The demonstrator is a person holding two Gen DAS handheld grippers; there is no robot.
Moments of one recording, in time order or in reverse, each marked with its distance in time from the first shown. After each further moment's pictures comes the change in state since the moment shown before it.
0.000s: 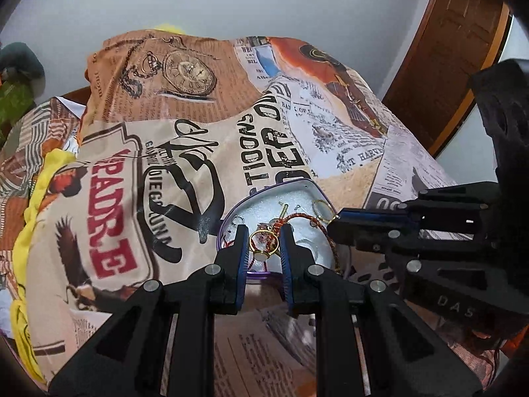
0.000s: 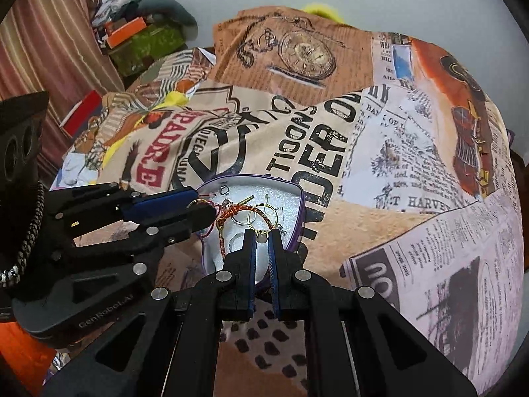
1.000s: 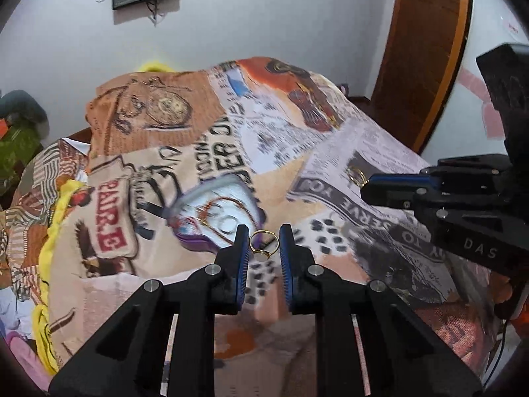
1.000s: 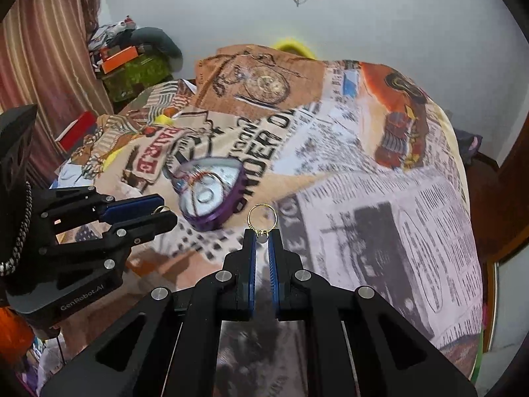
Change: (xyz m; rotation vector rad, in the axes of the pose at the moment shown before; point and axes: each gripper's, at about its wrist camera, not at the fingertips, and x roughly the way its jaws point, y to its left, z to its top) left arm -0.068 -0.082 -0.031 0.139 -0.089 0.068; right arm -0.094 -0.024 -0.063 0.012 -0.165 -0.088
